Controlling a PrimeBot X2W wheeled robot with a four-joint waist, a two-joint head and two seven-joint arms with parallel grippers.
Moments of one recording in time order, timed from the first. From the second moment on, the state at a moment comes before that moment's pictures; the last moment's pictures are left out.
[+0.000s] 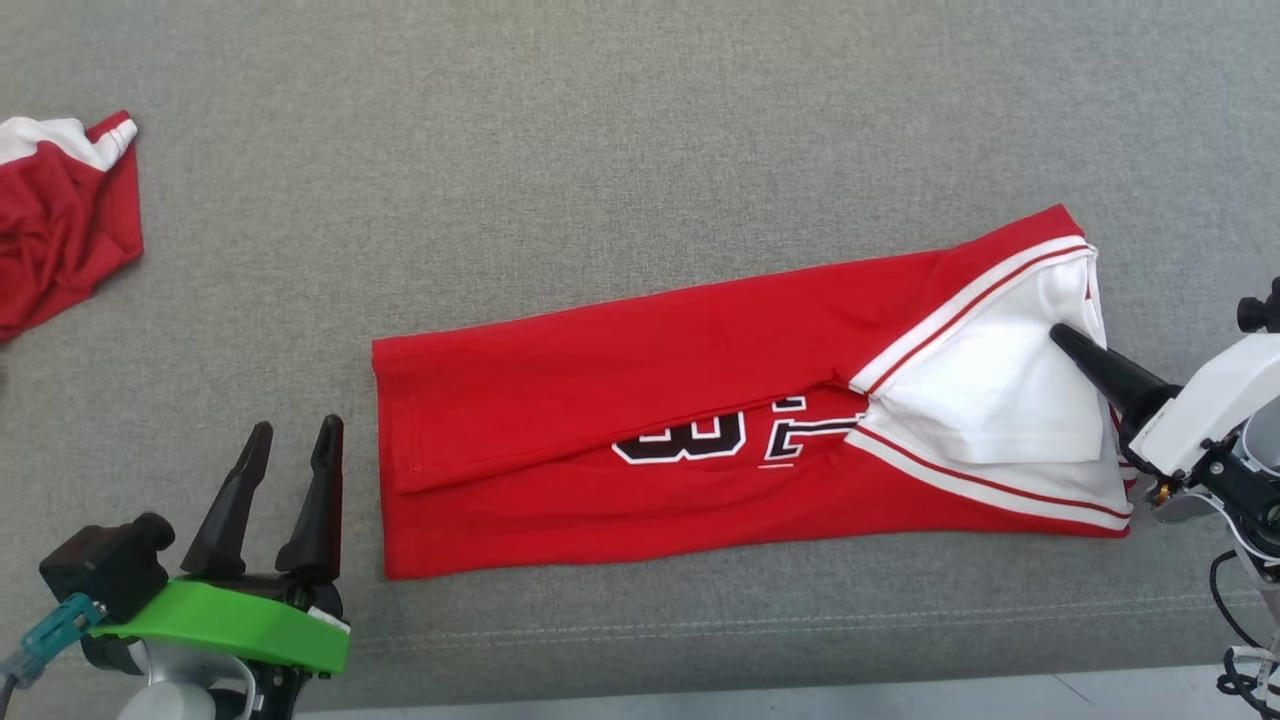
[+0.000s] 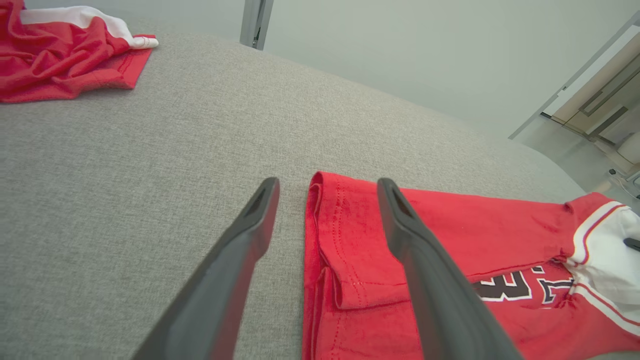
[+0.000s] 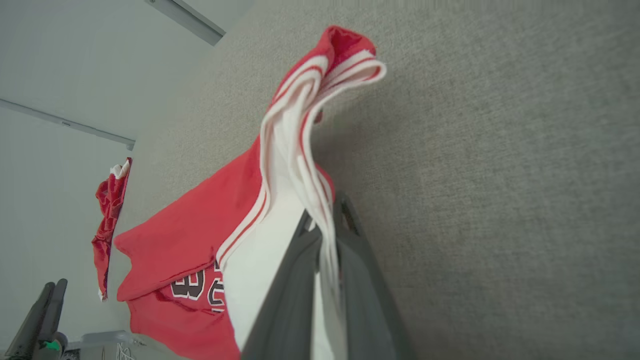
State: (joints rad) left arm -0.04 0.30 -0.29 0.02 -0.79 -0.06 -0.25; right arm -0.25 -0.51 0.31 0.25 1.18 0.07 0.32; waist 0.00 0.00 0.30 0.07
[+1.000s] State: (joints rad) left arm -0.07 0.20 -0.38 0.09 -0.77 -0.11 -0.25; right arm -0.31 -0.47 0.51 -0.10 1.20 -0.07 0.58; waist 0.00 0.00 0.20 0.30
